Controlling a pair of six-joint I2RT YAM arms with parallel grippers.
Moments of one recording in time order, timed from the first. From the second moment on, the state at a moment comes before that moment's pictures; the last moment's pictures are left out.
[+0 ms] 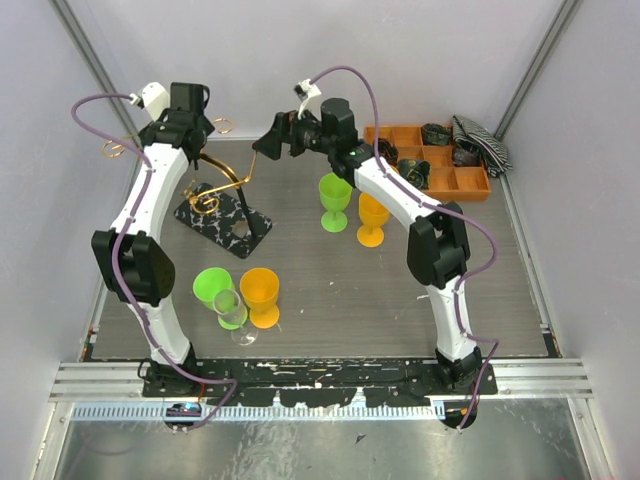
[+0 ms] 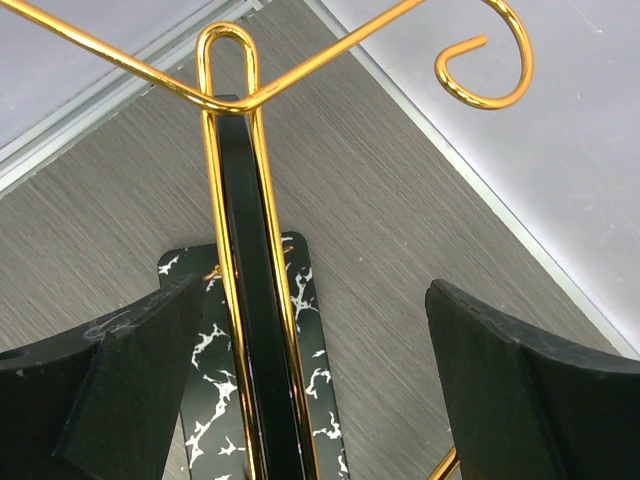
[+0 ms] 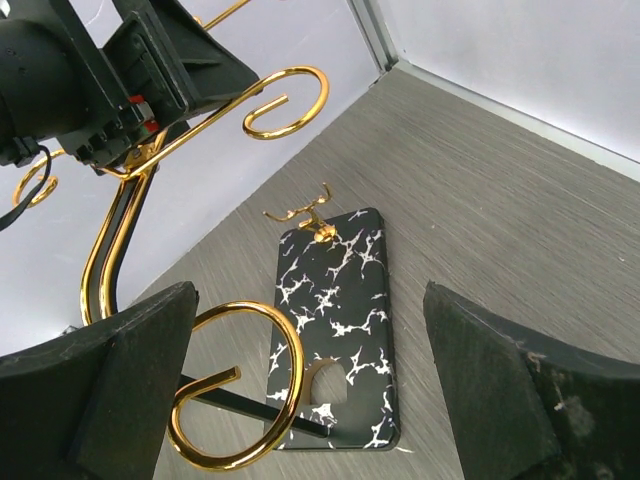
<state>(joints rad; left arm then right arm) -0.16 1.89 1.94 -0.74 -0.66 -0.74 0.56 2.17 1.99 0.09 -0.52 0.41</state>
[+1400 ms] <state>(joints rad) -0.36 1.84 1.85 -0.54 -0.35 -0.38 0.45 1.62 1.65 -0.35 -0.08 0.10</state>
